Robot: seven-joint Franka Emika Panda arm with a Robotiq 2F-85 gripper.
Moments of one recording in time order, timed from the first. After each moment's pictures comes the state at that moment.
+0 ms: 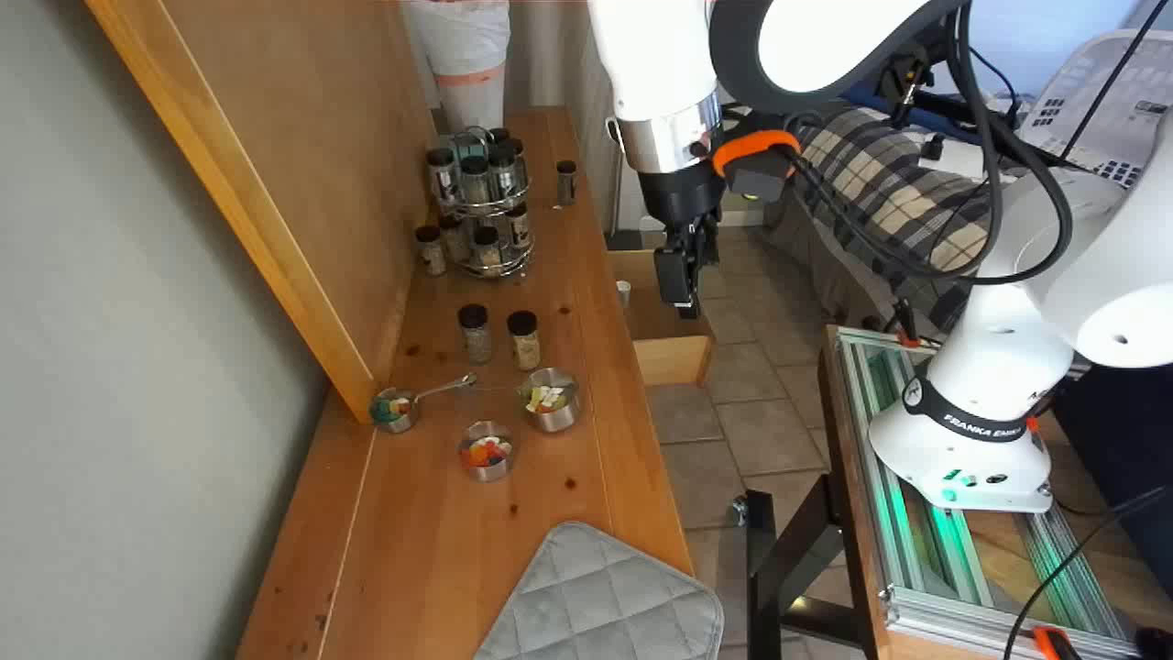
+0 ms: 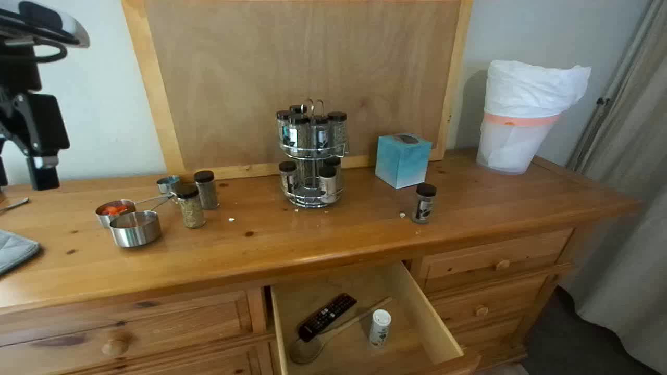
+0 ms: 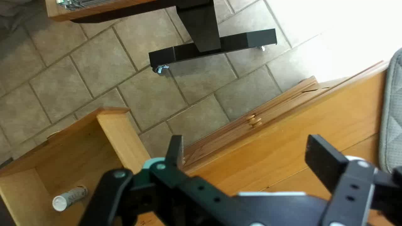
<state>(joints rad) 0.00 -0.29 0.14 -2.36 -0.01 1.76 0.33</state>
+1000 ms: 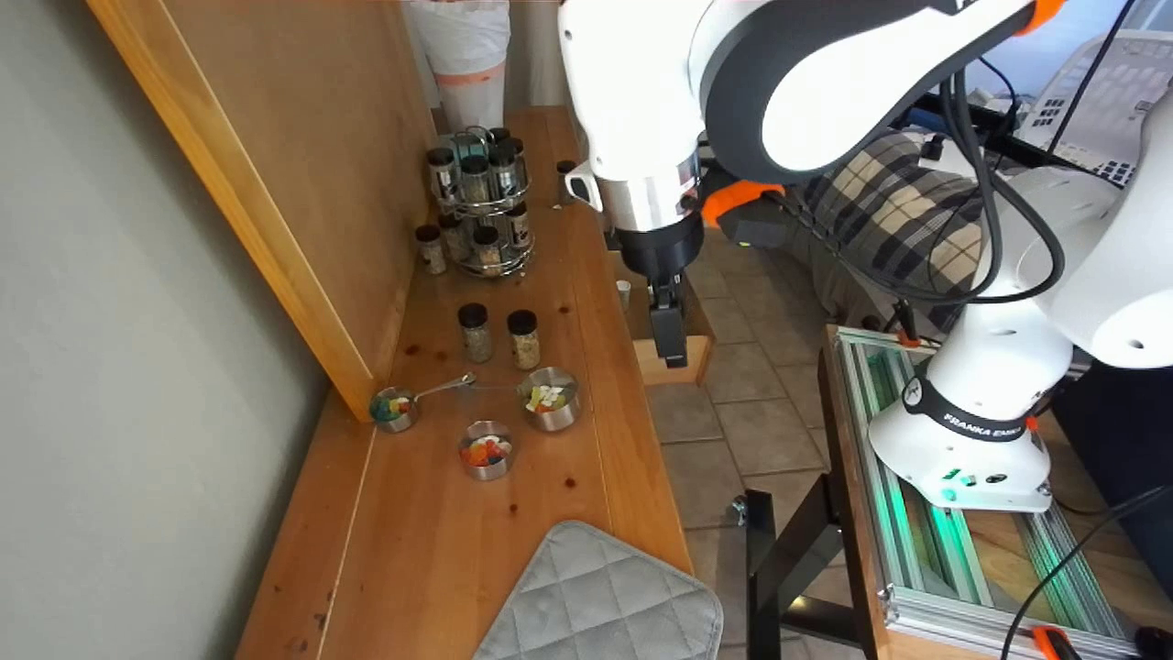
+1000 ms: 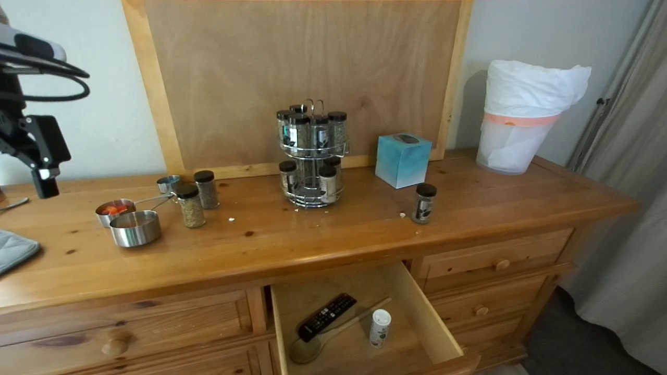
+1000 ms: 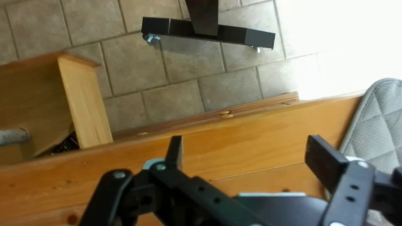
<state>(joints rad) 0.10 -0.21 0.17 -2.36 -0.01 1.90 0.13</state>
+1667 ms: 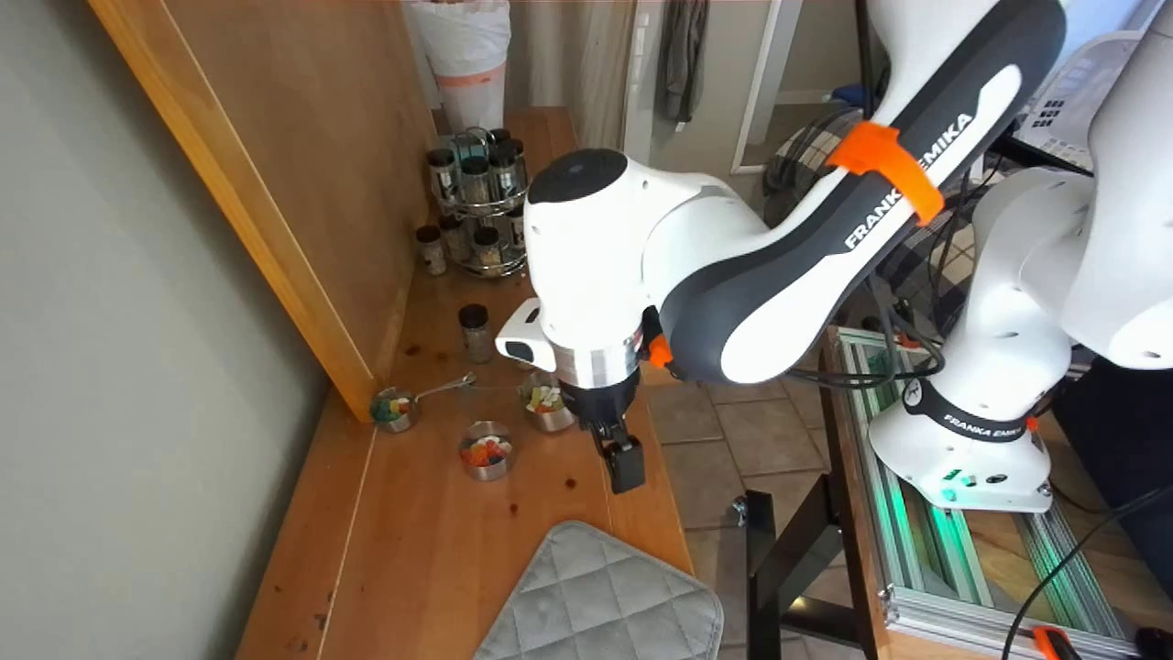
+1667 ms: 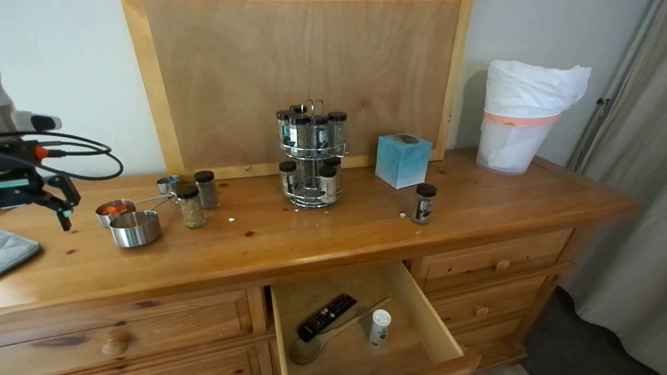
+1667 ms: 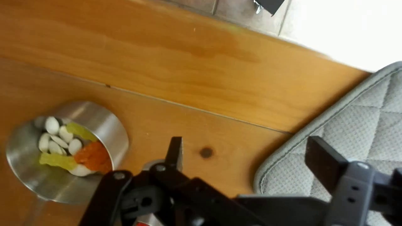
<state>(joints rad) 0.20 0.11 0.22 -2.36 -0.02 2.39 -0.21</state>
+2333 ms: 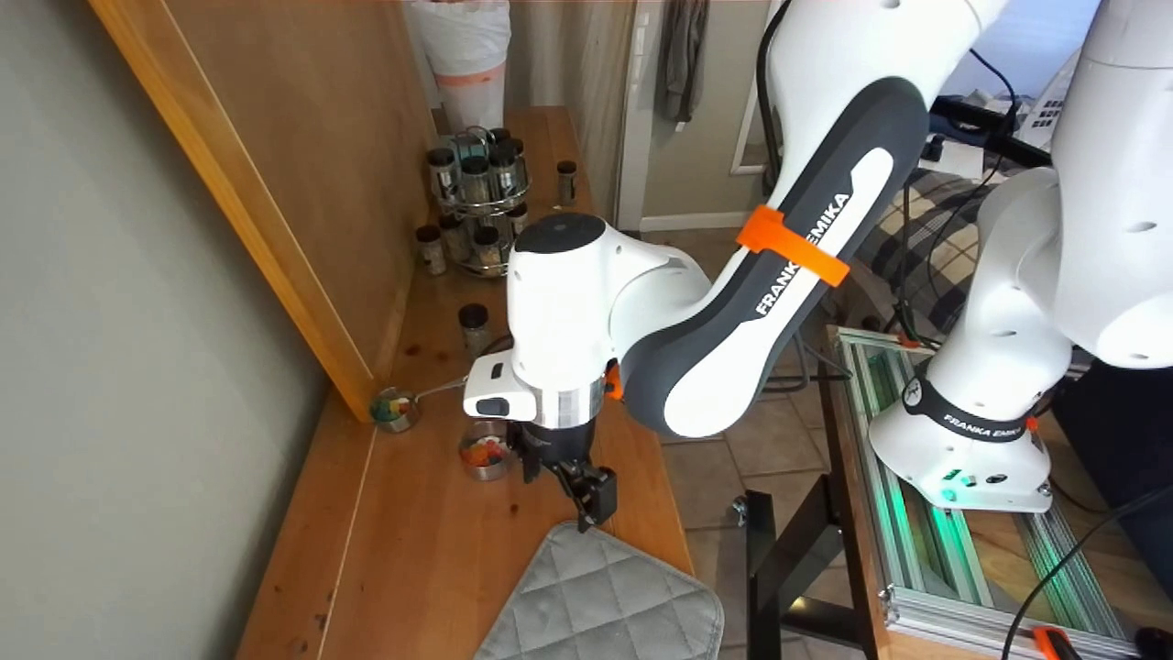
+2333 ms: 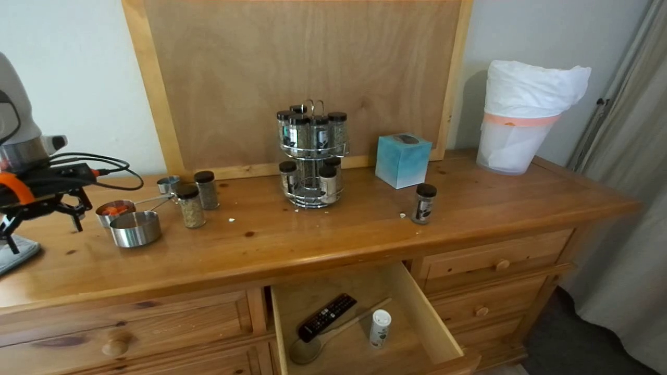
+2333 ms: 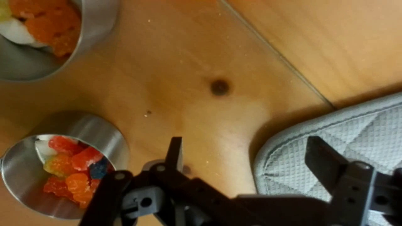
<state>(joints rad) 0.13 0.29 0.30 -2.30 0.04 2.65 -0.67</state>
